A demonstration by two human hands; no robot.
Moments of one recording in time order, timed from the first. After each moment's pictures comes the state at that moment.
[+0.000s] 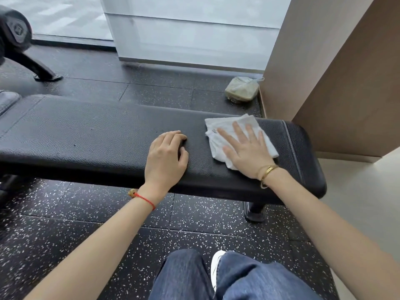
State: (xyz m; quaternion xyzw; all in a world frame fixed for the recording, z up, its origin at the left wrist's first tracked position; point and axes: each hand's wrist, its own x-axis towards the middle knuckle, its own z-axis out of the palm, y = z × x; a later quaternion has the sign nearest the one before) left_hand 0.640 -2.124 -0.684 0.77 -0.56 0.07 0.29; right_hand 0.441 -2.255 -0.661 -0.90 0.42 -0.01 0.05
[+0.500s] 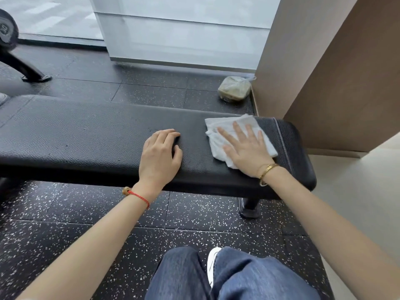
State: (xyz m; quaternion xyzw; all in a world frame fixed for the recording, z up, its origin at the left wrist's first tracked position) left_hand 0.640 -2.123 -0.683 0.77 -0.57 0.07 0.27; right_hand 0.421 -2.259 -0.664 -0.90 0.44 0.01 0.05
